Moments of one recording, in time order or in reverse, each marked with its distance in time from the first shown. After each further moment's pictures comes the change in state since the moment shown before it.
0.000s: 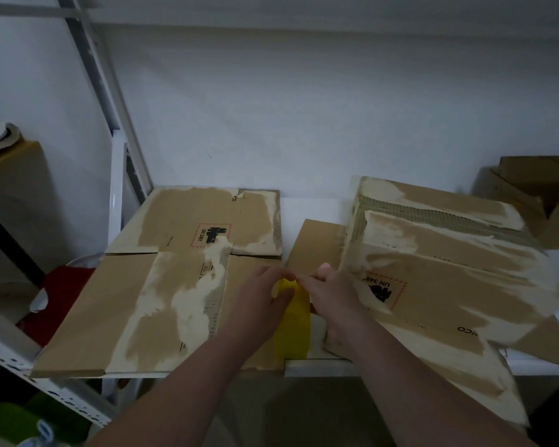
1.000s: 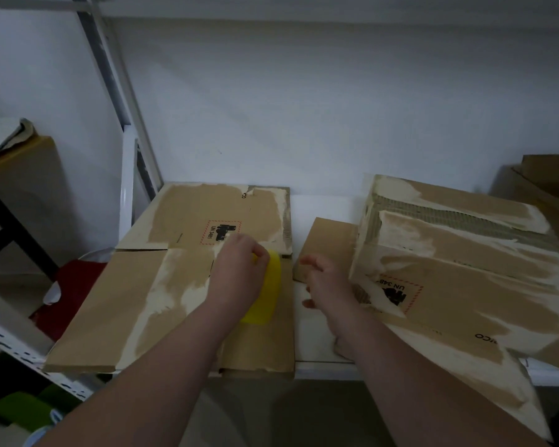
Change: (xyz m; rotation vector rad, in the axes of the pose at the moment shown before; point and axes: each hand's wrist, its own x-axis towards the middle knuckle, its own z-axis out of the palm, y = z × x) left_hand 0.035 -0.007 -0.041 0.278 0.230 -0.119; right_hand 0.021 -0.008 0.021 0.107 -0.022 0.043
